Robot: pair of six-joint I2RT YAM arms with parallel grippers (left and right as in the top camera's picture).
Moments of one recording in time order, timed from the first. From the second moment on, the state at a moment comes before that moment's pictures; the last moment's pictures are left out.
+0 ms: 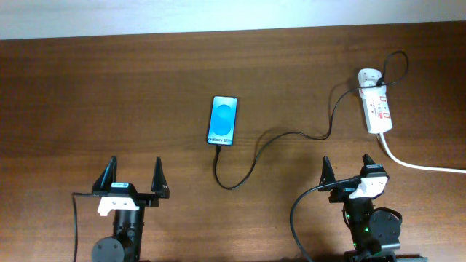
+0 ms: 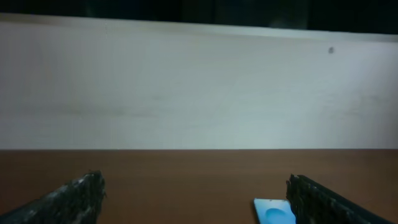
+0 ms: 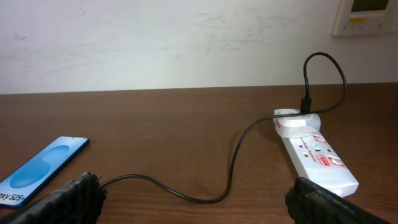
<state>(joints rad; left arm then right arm) -0.01 0.02 0.02 0.18 0.06 -0.04 0.06 0.01 0.01 -0.07 0.02 0.07</state>
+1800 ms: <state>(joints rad) -0.02 0.01 0.01 -0.08 -0.08 -0.02 0.06 0.01 0.01 -0.07 0.02 0.07</state>
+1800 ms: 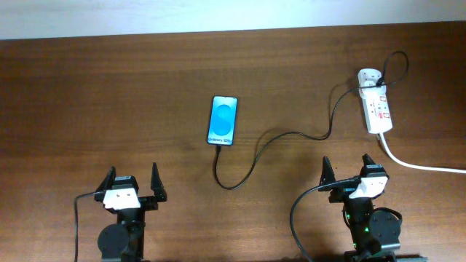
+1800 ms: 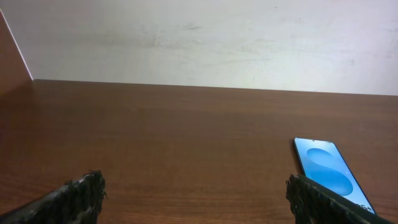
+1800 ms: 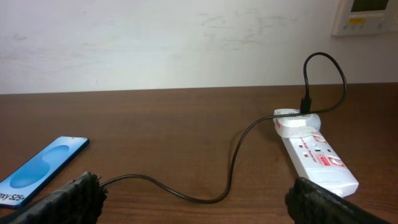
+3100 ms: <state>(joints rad) -0.02 0.01 0.01 -0.08 -0.06 -0.02 0.06 0.01 0.01 -0.07 0.02 0.07</state>
